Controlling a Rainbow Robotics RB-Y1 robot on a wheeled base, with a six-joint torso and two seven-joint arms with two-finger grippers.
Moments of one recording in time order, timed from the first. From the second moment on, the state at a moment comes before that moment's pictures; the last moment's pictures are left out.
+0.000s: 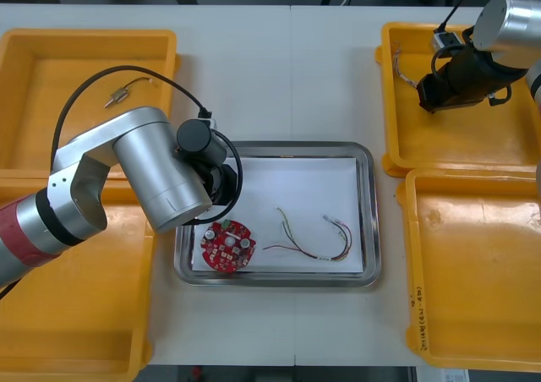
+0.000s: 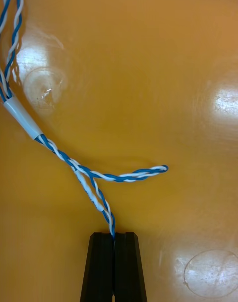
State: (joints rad) right arm -1.13 -0.52 0.02 -0.53 -0.55 1.14 1.85; left arm -0.69 0.65 -0.79 -1.88 0.43 1.45 -0.55
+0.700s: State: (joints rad) right arm -1.12 -0.62 0.02 -0.65 -0.60 1.34 1.91; left arm -0.69 0.65 -0.61 -1.96 0.58 1.63 -0.55
